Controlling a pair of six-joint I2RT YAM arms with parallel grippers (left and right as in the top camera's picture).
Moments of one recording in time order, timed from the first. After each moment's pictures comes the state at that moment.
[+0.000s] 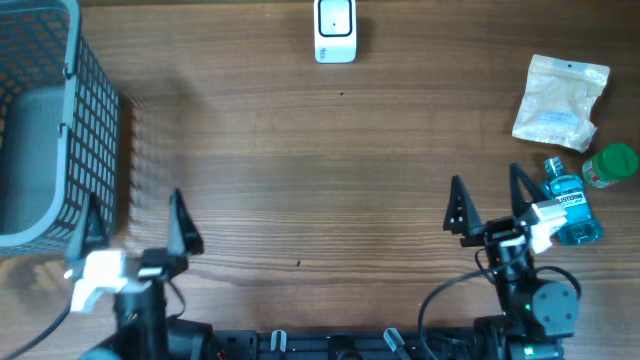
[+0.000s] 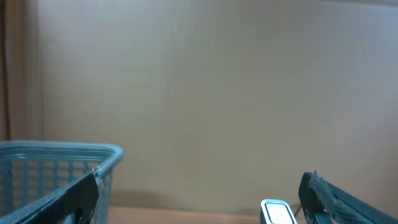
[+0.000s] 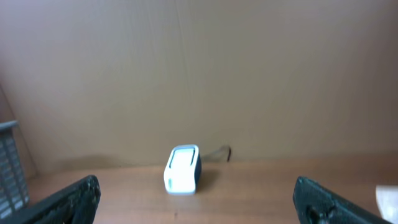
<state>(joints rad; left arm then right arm) -0.20 0.01 0.42 -0.07 -0.22 -0.01 0.10 0.11 0.09 0.25 -0.12 0.24</state>
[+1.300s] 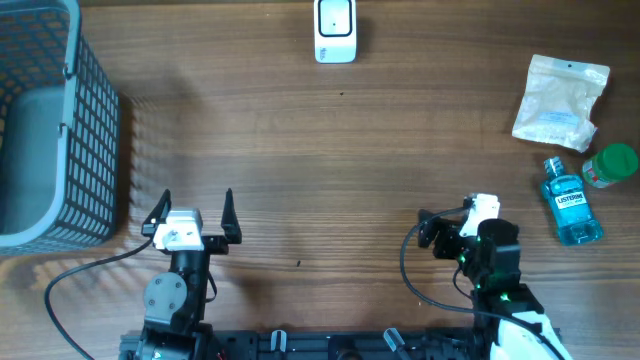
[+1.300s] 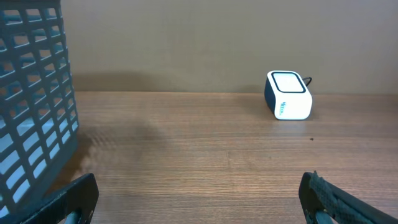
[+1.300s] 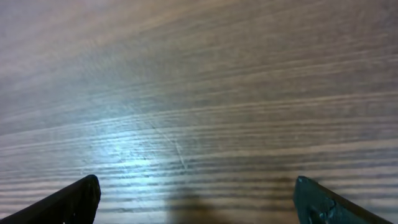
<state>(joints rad) -0.19 0.01 0.01 -0.06 -0.18 -0.04 0.10 0.87 0.01 0.17 -0.12 0.34</state>
